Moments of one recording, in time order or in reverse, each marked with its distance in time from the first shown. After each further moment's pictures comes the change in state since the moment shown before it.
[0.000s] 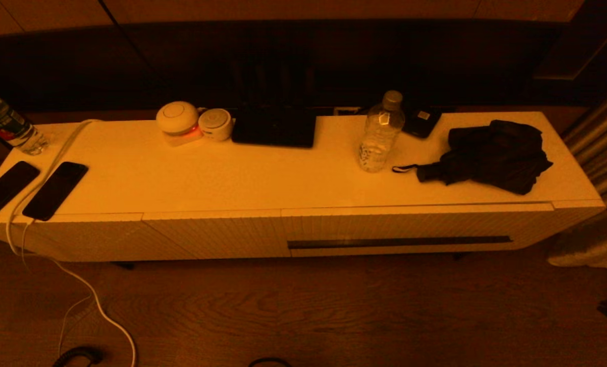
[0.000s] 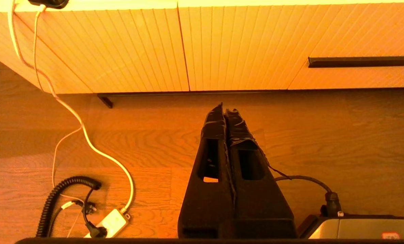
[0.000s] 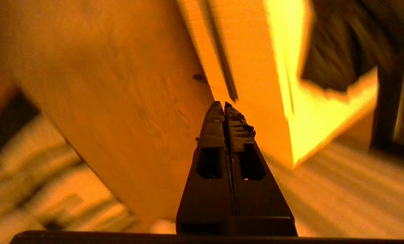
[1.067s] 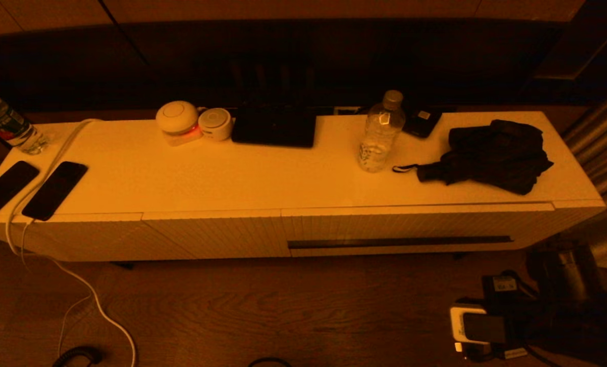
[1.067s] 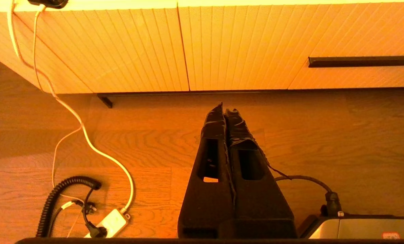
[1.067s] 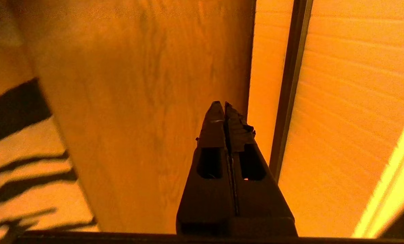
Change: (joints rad) left arm 0.000 0.000 0.000 0.000 0.000 0.000; right arm 0.305 0.772 0.119 -0.669 -0.140 -0.045
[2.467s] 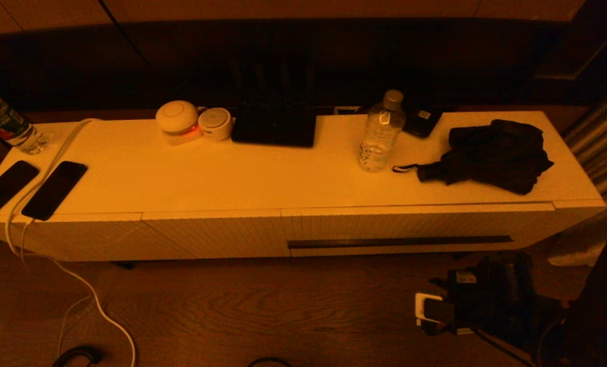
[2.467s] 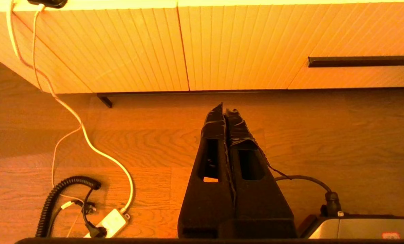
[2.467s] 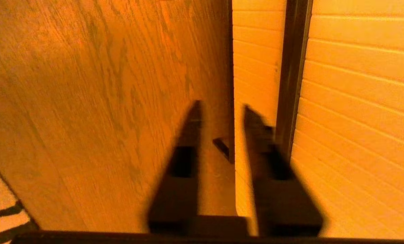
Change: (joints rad) left arm 0.000 0.000 0.000 0.000 0.000 0.000; right arm -0.035 0.420 0.022 -0.562 -0.026 0.001
